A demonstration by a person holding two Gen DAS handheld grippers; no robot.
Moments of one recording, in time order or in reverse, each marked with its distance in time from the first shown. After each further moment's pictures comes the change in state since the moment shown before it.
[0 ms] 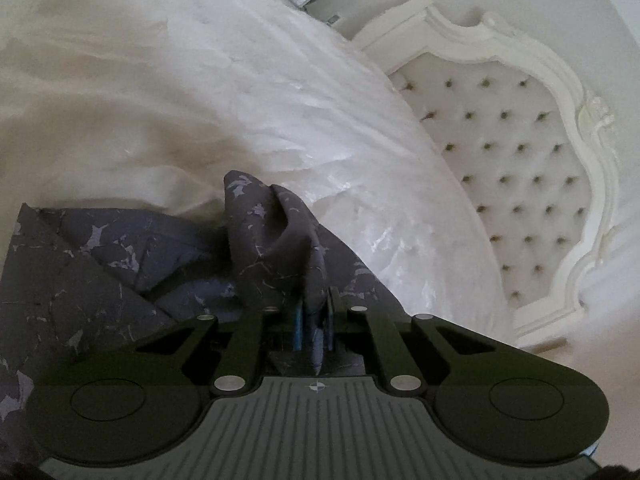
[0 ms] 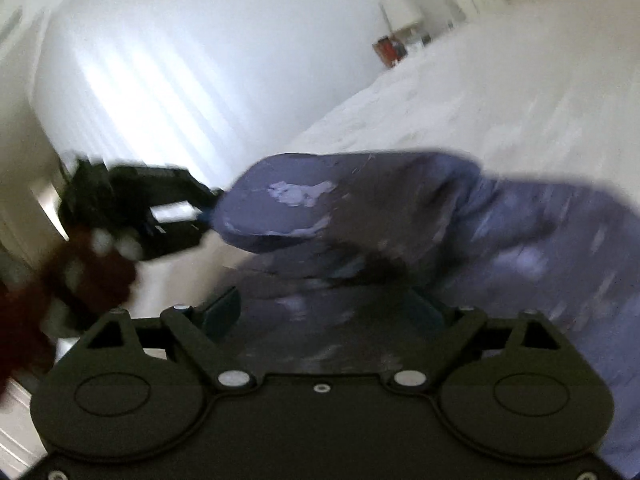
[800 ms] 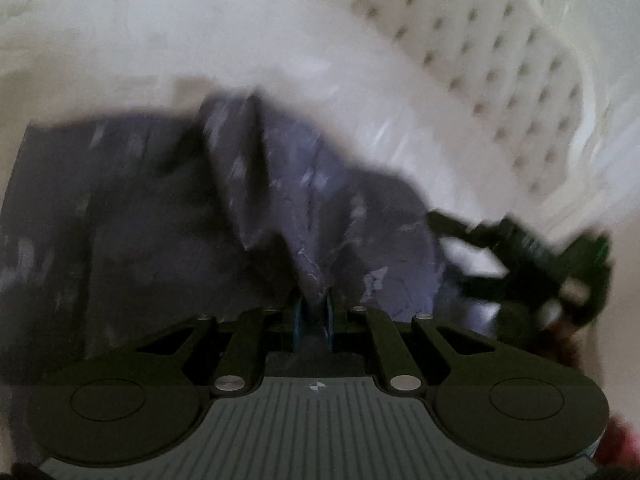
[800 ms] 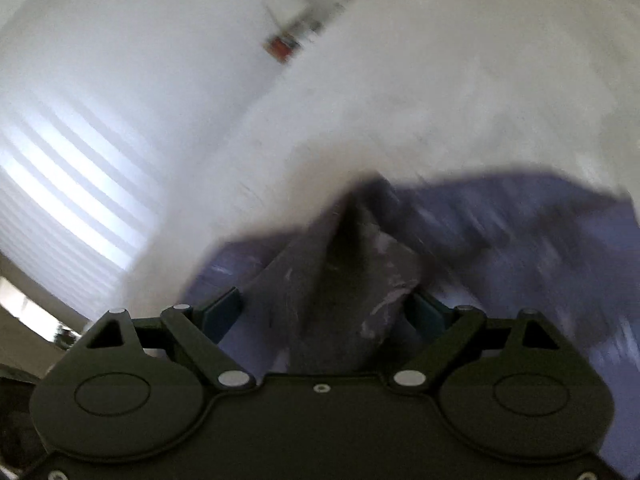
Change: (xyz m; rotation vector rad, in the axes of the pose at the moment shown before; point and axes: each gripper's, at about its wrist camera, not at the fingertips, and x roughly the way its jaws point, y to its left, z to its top) left arm 0.003 0.012 -0.093 0.293 0.145 0.087; right arm 0.034 -0.043 0.043 0.236 0.014 -0.249
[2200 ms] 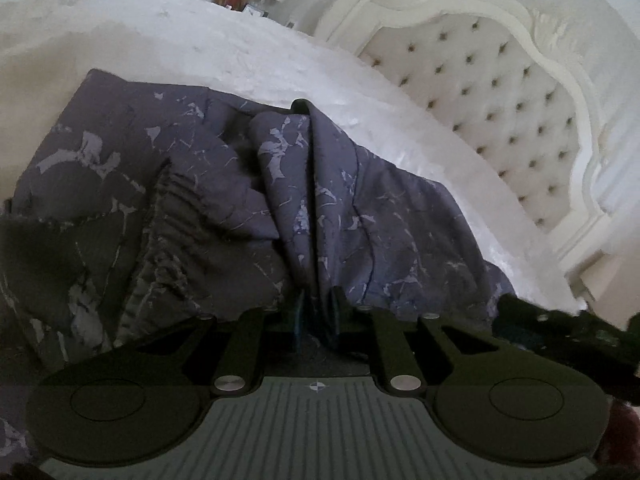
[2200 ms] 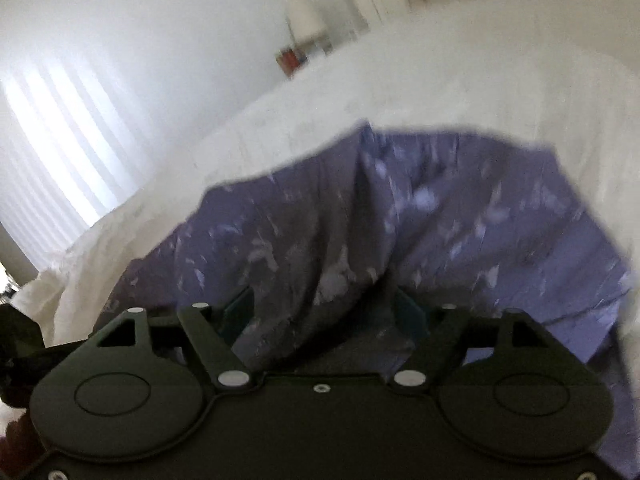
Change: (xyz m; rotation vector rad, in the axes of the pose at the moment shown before) left arm -0.009 0.029 -0.056 -0.015 -0.238 -0.018; right arm -0.068 0.030 -0.097 -0.244 -0.161 -0.112
